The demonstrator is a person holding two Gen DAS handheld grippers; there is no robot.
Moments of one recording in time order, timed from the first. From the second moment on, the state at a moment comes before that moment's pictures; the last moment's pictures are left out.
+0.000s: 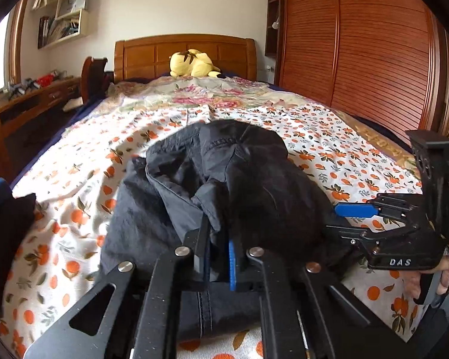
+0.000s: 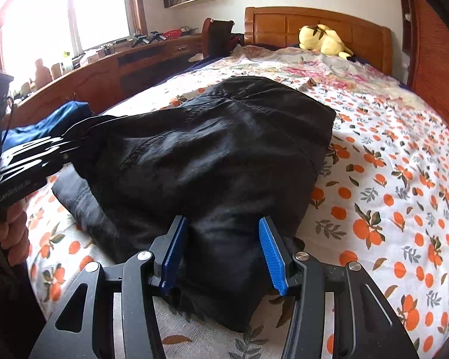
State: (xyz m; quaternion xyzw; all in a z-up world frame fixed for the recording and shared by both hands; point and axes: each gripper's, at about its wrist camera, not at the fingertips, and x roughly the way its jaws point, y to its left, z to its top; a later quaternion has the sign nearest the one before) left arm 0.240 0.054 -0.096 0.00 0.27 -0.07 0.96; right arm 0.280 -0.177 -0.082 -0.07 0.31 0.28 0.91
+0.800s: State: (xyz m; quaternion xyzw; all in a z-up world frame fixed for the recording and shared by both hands) left arm 0.210 0.158 -0.120 0.00 0.34 0.06 0.94; right arm 0.281 -0.149 -0.065 -0.04 0.27 0.35 0.89
